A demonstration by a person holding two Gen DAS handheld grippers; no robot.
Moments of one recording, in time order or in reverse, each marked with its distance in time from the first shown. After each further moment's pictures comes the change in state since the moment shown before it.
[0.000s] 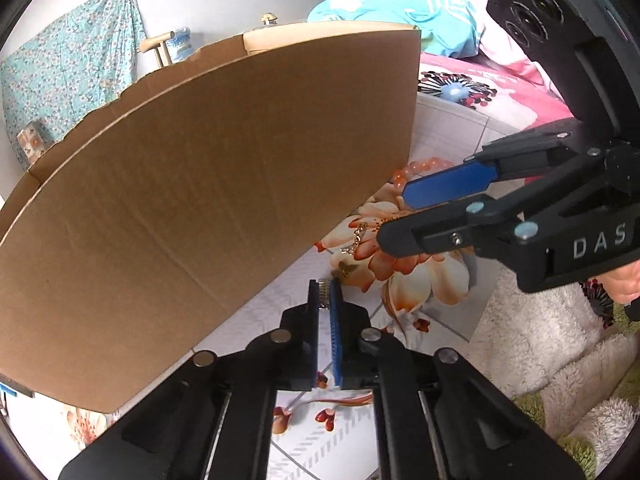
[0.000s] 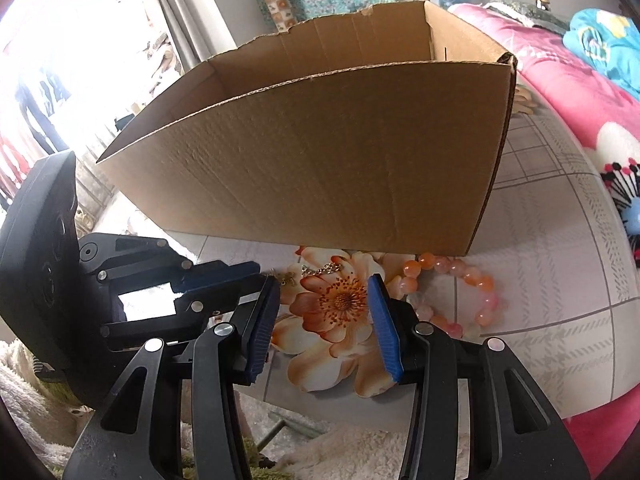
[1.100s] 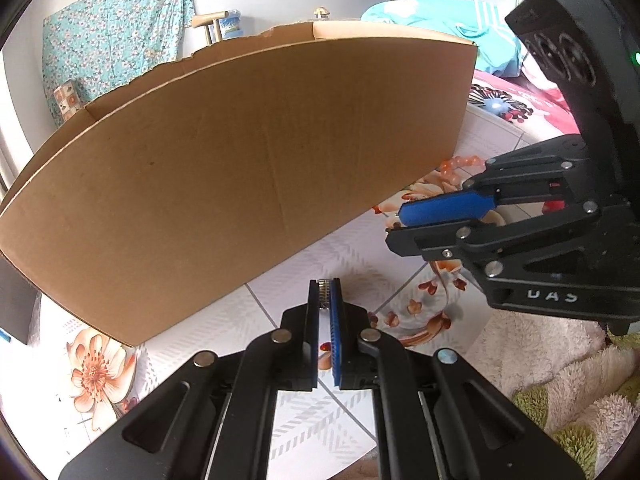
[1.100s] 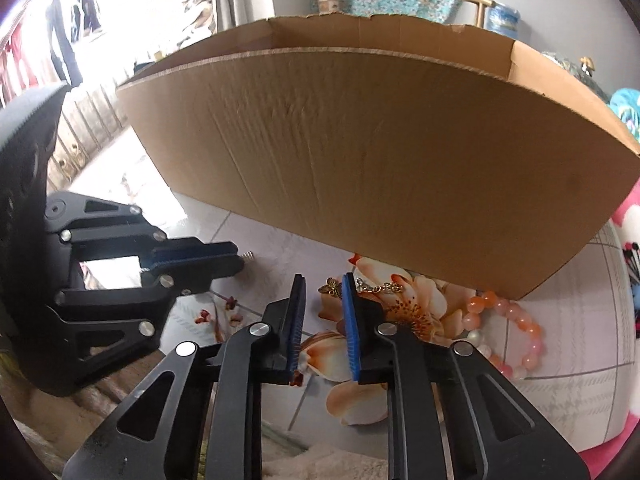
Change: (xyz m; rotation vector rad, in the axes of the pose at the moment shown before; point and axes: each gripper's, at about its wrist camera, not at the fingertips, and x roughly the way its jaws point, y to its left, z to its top) left arm -0.022 0.025 -0.027 -0.145 0.009 0.076; right arm 0.028 0.051 -0.001 -0.259 0.015 -0.076
